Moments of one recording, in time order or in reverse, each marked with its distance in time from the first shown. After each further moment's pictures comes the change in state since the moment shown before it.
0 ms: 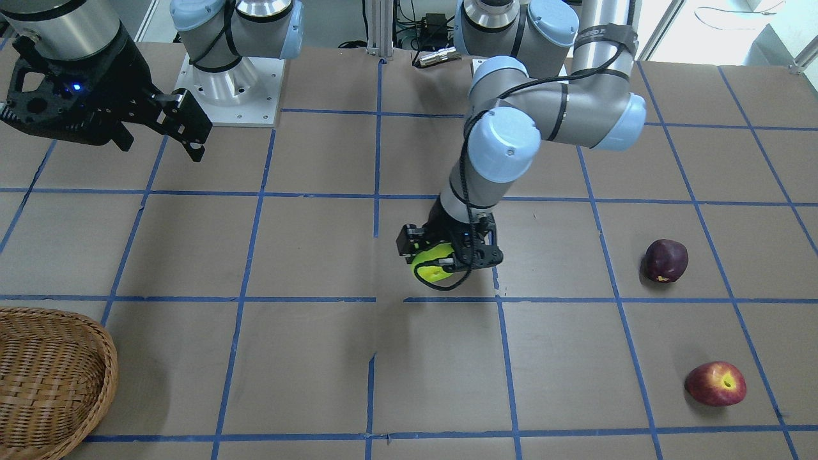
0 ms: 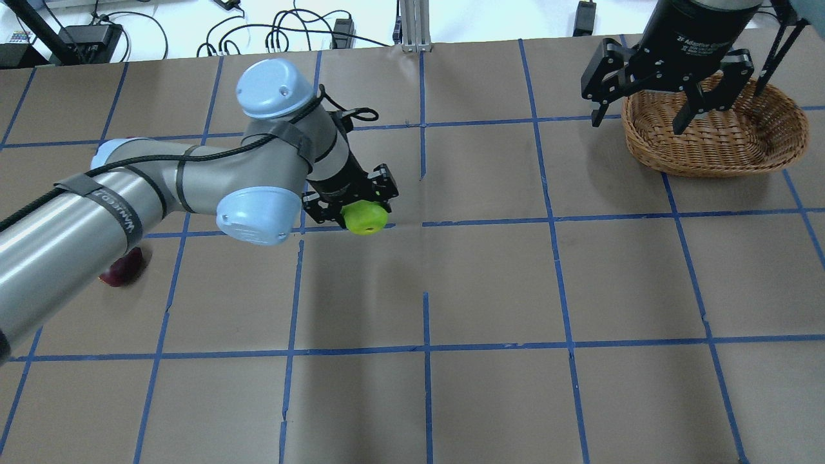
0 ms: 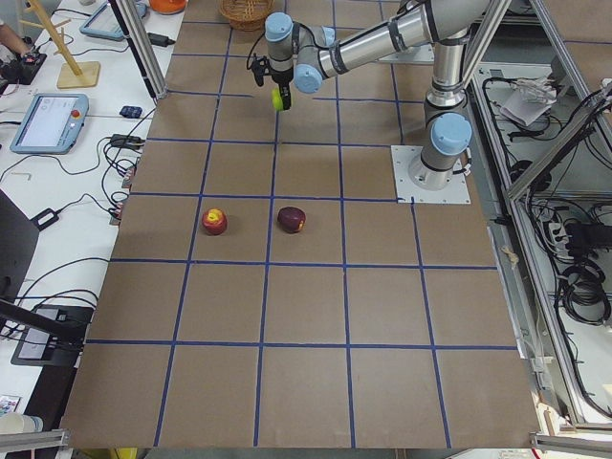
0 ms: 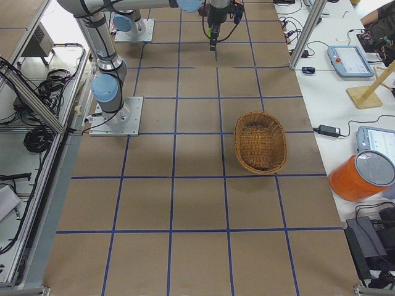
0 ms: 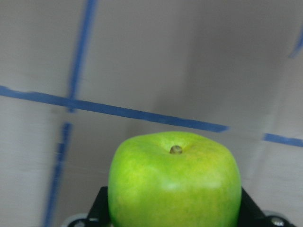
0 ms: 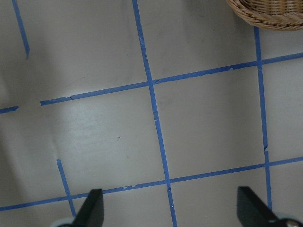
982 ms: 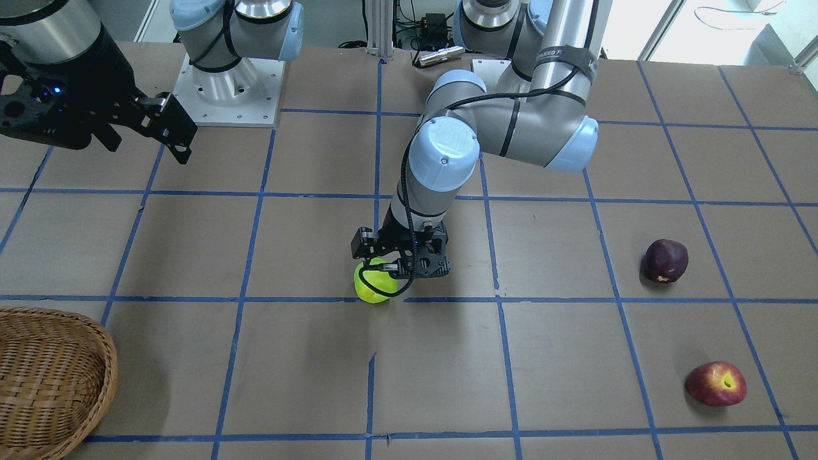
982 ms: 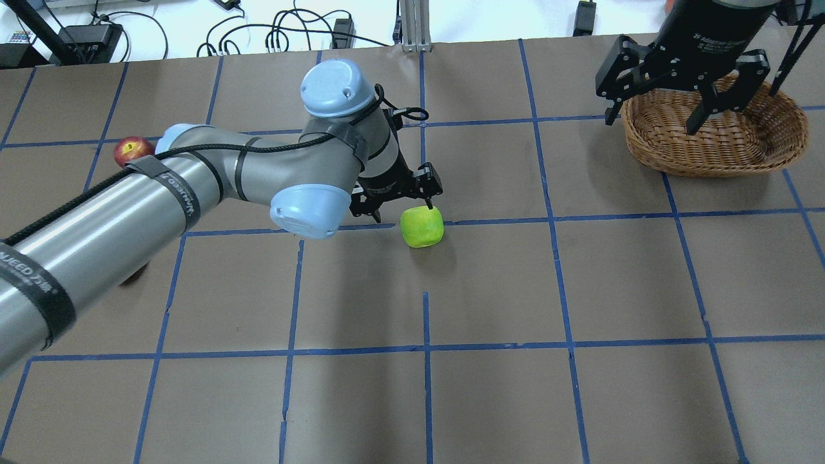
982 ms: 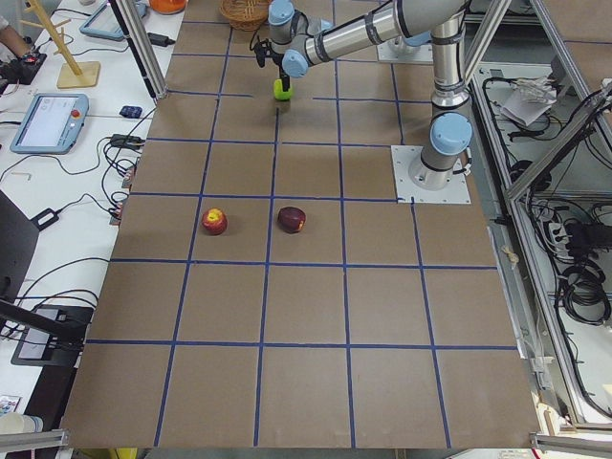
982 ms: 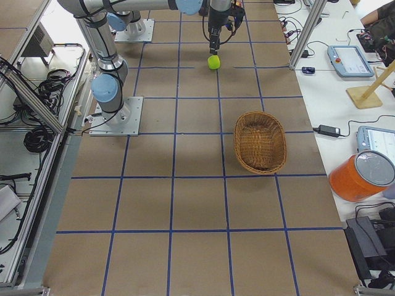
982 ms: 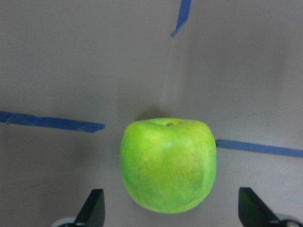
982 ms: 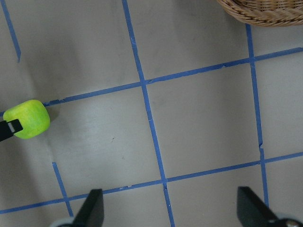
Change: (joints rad) left arm -0.037 -0.037 0.097 -0.085 0.020 0.077; right arm -0.036 0.001 0.000 0.011 0.000 -0.001
